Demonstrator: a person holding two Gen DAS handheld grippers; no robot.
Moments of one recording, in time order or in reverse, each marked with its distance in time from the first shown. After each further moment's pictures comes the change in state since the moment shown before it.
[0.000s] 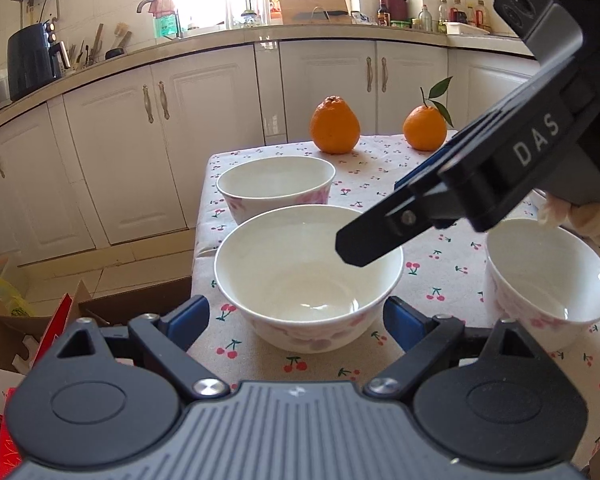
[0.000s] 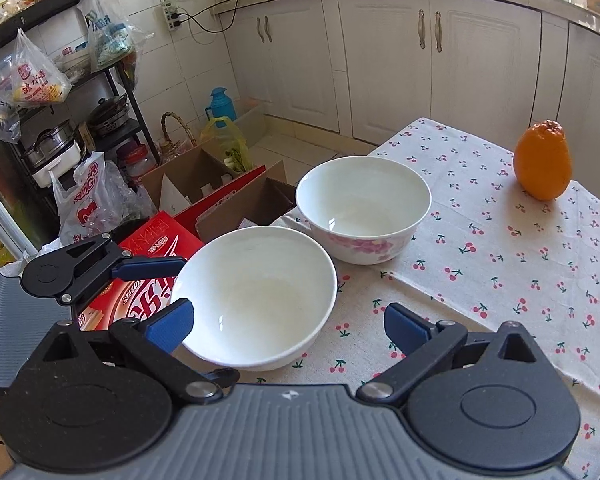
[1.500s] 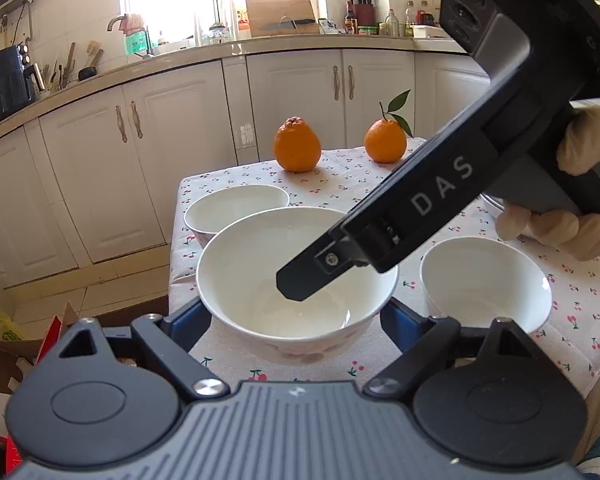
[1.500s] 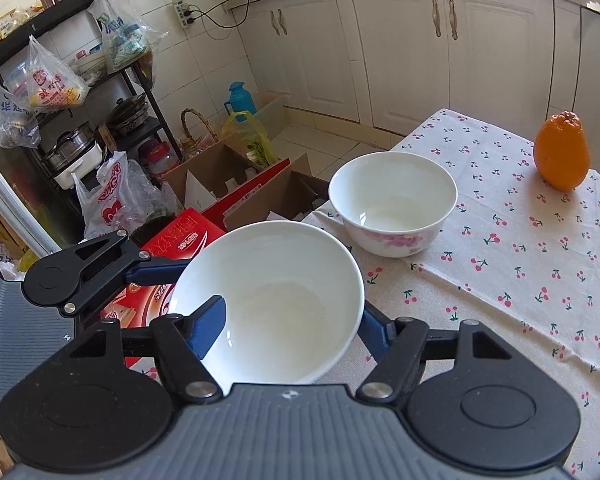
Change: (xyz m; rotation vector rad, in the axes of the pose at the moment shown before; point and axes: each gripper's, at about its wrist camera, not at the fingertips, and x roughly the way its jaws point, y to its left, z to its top) left arm -0.033 -0.020 0.019 0.061 -0.010 -0.066; right arm -0.019 0.013 0.004 0.025 0.026 0.068
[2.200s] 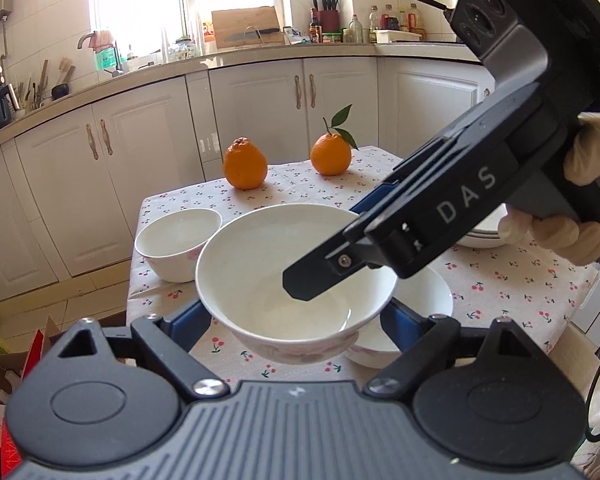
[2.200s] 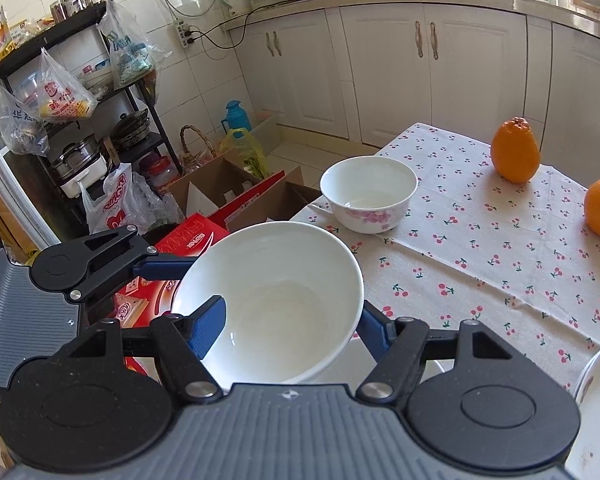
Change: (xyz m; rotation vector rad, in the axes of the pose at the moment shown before) left arm -0.033 -0.049 0.017 0.045 -0.012 -0.074; right arm -0.078 0.008 -0.043 0.010 -0.065 -0.034
